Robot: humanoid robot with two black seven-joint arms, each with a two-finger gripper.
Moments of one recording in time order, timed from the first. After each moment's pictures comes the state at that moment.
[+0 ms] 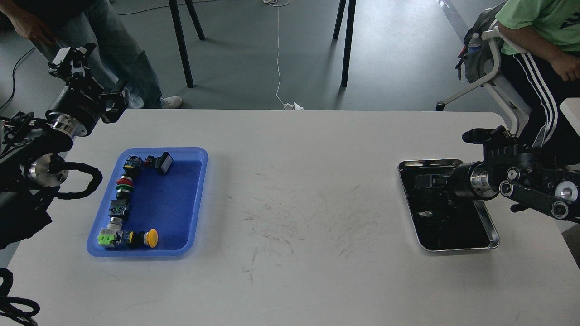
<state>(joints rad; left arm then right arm) -0.84 0.44 -0.49 -0.41 -0.04 -0.49 -0.45 1.06 -0.60 -0.19 0.92 -1.09 0.35 -0.01</state>
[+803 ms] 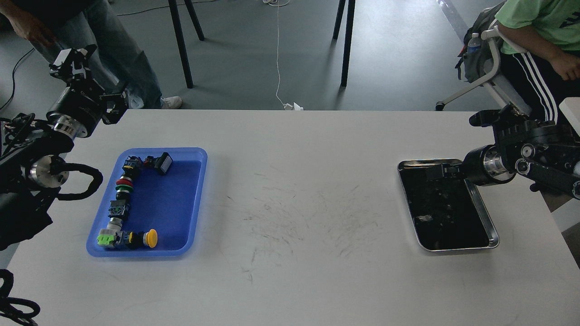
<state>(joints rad) -0.83 0.44 -0.49 -0.41 -0.04 -0.49 -0.45 1.18 -0.65 -0.25 0.95 -1.13 0.49 0.00</state>
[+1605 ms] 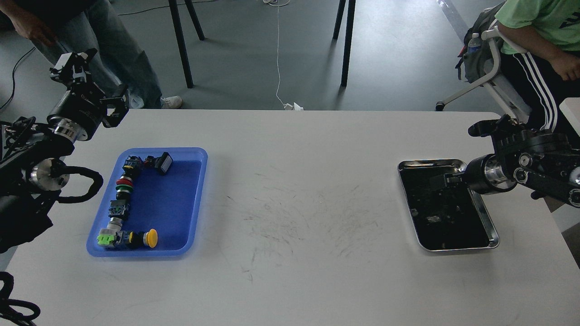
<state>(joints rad) -0.82 0.44 -0.49 -0.41 -0.04 -0.49 -0.45 1.16 -0.63 -0.29 0.92 -1.15 0.49 0.00</state>
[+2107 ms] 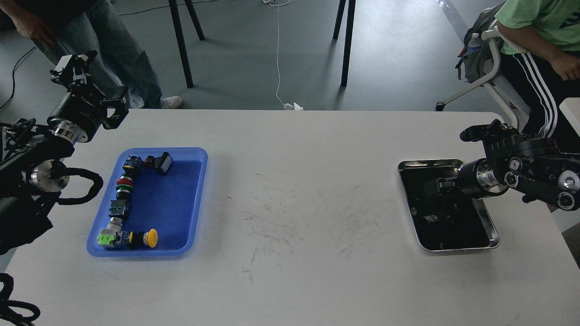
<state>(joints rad) -0.82 0.44 -0.49 -0.41 -0.04 -0.49 -0.45 1.15 -0.59 -0.29 0.90 -1.15 0.49 0.00</state>
